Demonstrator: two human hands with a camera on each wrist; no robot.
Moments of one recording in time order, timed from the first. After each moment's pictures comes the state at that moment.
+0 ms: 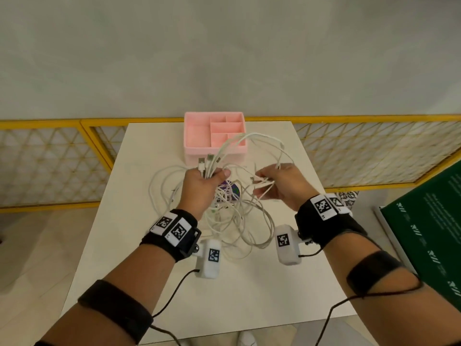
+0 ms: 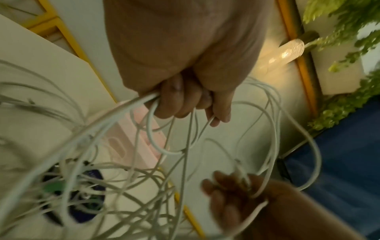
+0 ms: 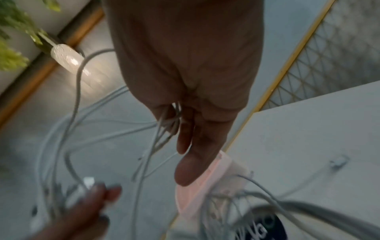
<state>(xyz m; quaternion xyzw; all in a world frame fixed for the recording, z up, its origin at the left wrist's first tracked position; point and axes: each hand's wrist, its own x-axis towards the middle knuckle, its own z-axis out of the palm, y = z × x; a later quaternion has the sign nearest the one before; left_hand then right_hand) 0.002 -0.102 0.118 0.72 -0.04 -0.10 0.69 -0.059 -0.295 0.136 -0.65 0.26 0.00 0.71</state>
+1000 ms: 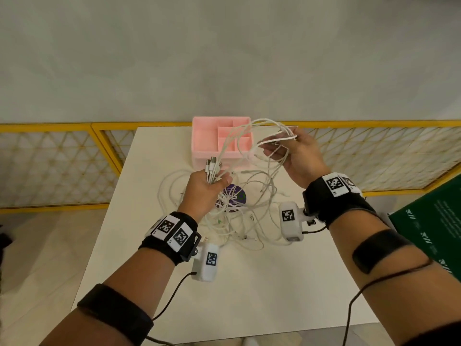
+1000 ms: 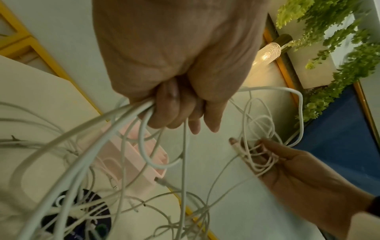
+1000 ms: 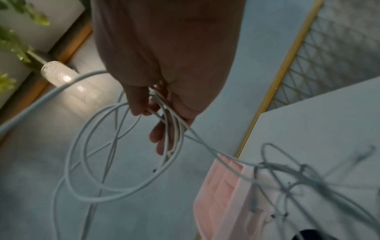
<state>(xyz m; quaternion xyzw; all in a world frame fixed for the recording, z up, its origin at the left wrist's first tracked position) 0.017 -0.089 0.106 0.74 -0.09 -0.10 0.66 -0.020 -0.308 0.177 -0.55 0.08 -0.17 0.82</state>
